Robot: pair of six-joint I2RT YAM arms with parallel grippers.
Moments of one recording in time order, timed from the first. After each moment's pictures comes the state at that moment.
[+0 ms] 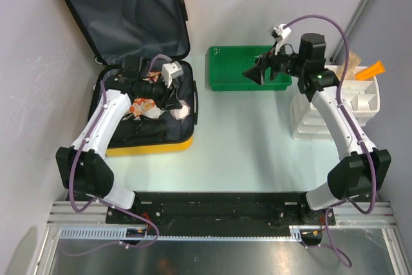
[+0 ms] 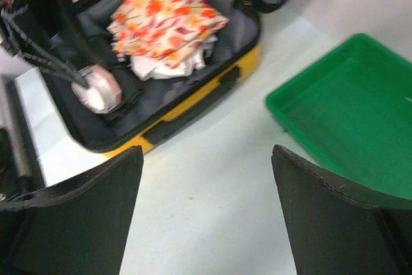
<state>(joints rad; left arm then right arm) -0.20 1.51 1.43 -0.84 0.71 0.53 0.19 1.49 1.52 -0.29 -0.76 -0.06</state>
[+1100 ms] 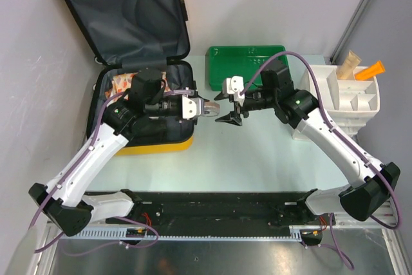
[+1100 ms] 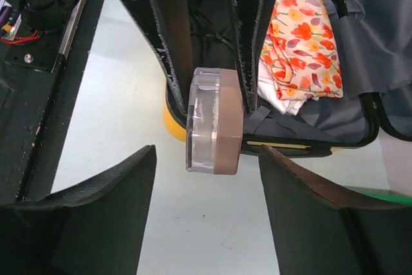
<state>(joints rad) -0.61 1.19 1.36 -0.60 0.71 0.84 0.62 1.34 1.42 -0.51 -0.86 -0.71</state>
